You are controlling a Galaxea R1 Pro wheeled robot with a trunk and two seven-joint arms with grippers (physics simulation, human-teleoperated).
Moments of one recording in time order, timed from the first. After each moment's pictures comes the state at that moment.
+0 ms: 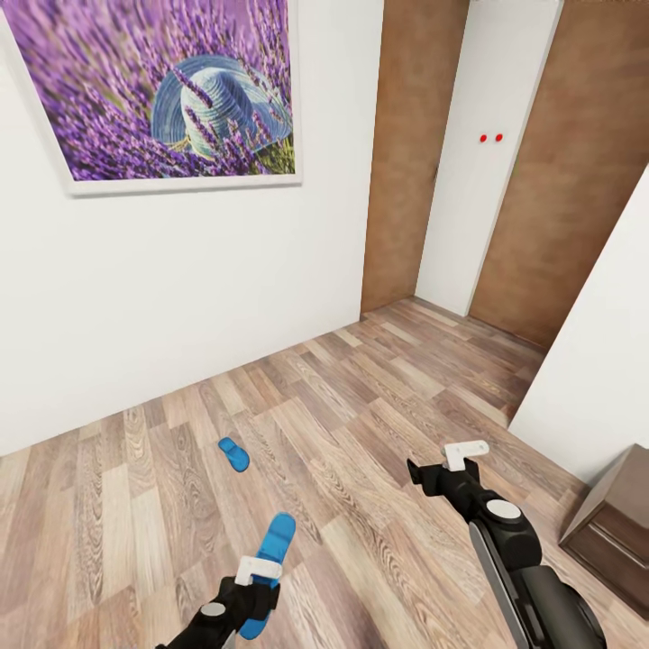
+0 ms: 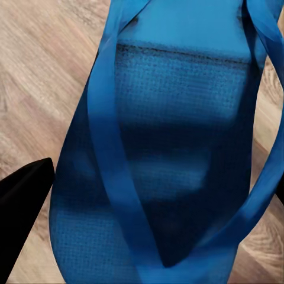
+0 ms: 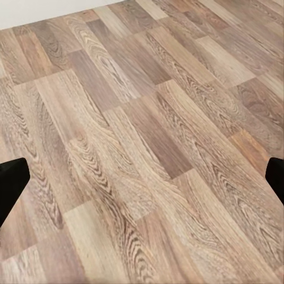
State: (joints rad) left arm -0.41 -0.08 -0.18 -0.43 0.01 0.06 0.01; right arm -0.27 -0.05 0.07 -1.54 0.01 0.61 0.03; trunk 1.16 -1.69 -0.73
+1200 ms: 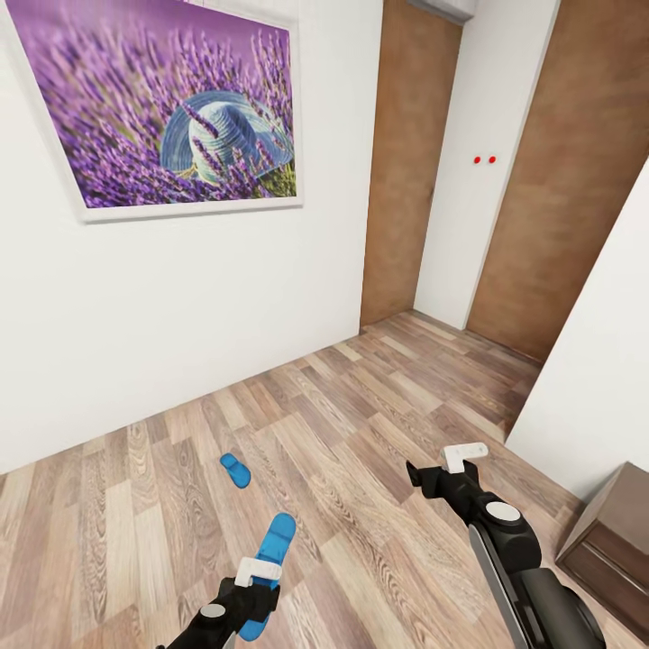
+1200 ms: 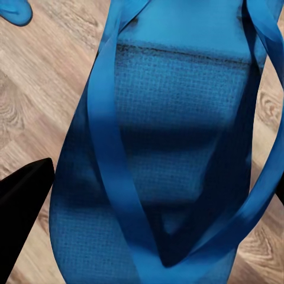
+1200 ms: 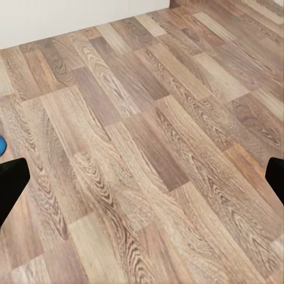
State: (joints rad) left arm -0.41 -0.08 -0.18 -0.43 0.00 0.06 0.01; right arm -0.26 -0.05 0.07 -1.54 0.01 0.61 0.03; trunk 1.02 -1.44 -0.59
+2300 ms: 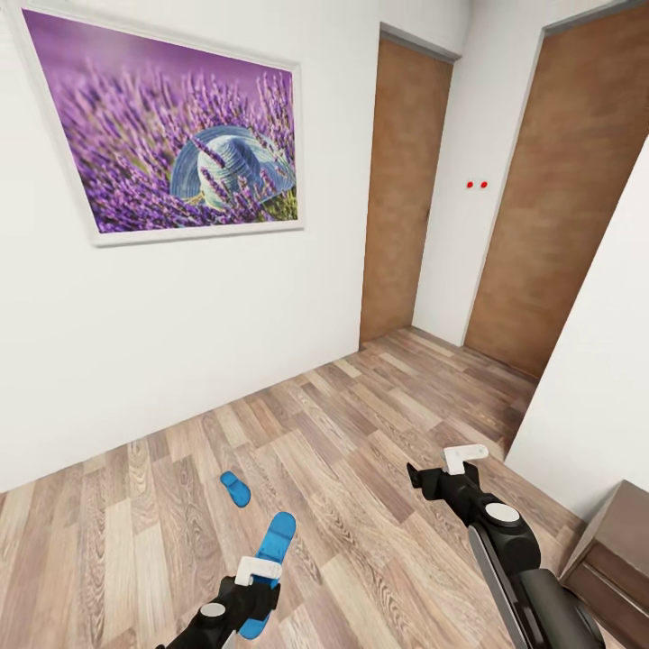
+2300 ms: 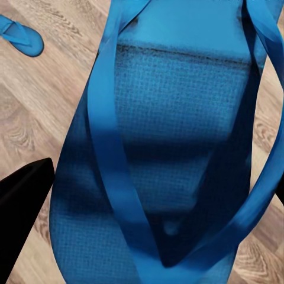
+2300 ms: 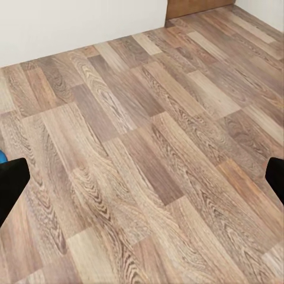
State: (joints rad) left arm -0.41 -0.08 -0.18 -0.44 0.01 0.06 0.01; right arm -0.26 -0.05 0.07 -1.53 0.01 0.61 0.02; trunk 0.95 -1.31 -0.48
